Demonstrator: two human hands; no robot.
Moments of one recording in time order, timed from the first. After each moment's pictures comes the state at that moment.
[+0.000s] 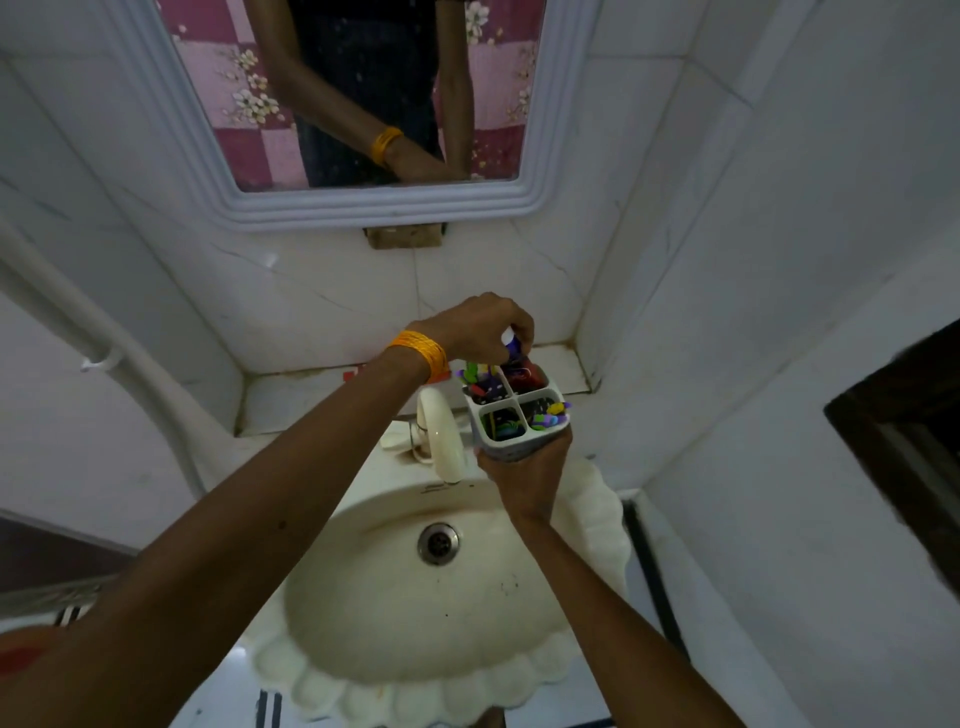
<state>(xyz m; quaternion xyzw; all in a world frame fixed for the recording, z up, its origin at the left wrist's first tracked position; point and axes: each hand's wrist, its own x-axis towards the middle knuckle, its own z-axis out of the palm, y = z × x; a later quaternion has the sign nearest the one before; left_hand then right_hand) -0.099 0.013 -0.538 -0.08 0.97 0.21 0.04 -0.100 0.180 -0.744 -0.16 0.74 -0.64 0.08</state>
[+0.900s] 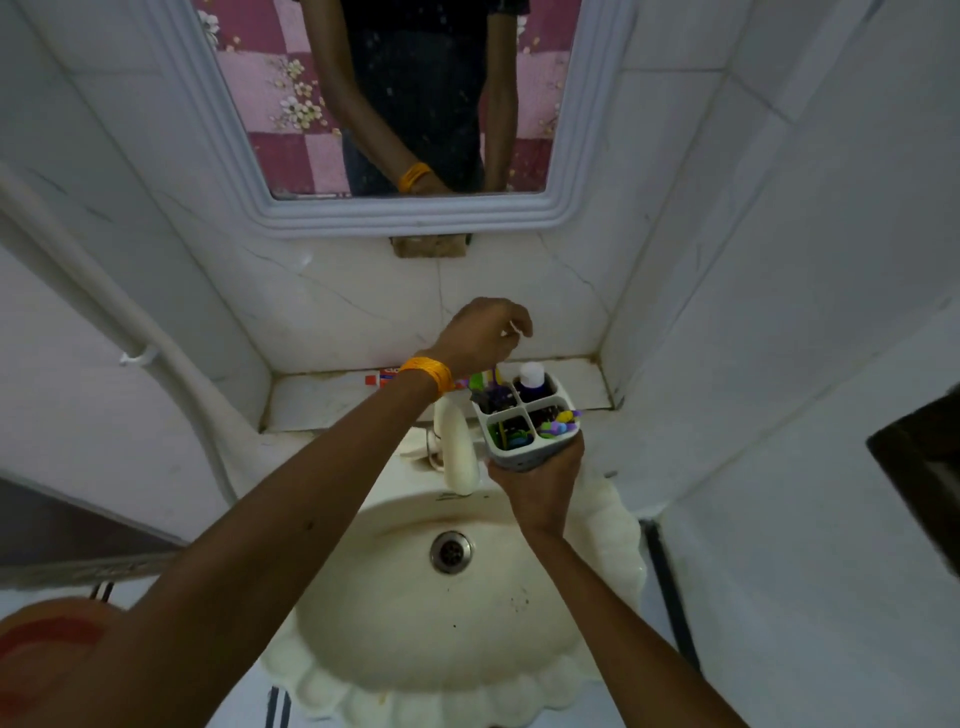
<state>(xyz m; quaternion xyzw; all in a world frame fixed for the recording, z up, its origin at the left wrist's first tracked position) -0.094 -0.007 -0.573 -0.19 0.94 0.24 -0.11 -0.100 0.178 -0.736 -0.19 0.75 -0.62 0.10</state>
